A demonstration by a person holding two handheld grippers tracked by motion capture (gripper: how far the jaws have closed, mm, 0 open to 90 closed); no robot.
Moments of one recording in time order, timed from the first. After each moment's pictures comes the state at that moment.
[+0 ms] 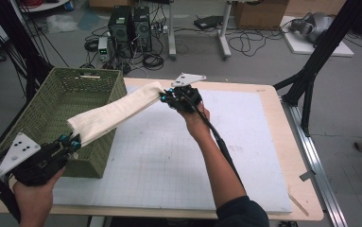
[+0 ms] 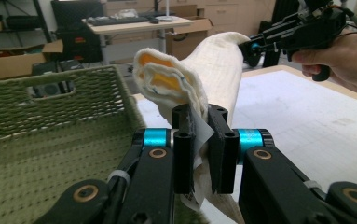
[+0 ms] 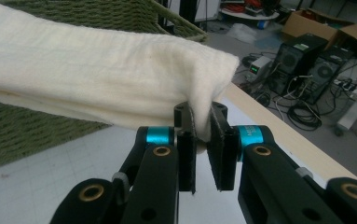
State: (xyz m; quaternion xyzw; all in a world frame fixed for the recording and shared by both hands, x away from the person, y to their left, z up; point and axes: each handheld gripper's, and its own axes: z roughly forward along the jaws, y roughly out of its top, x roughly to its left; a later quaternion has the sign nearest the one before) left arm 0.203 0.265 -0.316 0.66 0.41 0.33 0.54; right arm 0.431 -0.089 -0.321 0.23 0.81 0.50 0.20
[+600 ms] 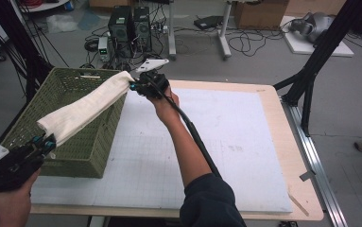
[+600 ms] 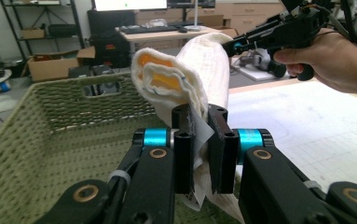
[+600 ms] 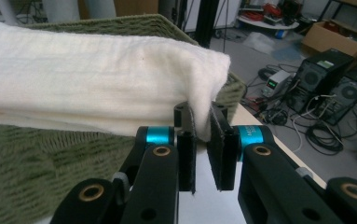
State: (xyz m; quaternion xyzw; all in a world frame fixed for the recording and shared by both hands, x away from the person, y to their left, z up) left arm 0.188 0.306 -0.312 0.62 0.43 0.37 0.53; right arm 0.465 0.001 -0.304 0.20 0.82 0.50 0.19
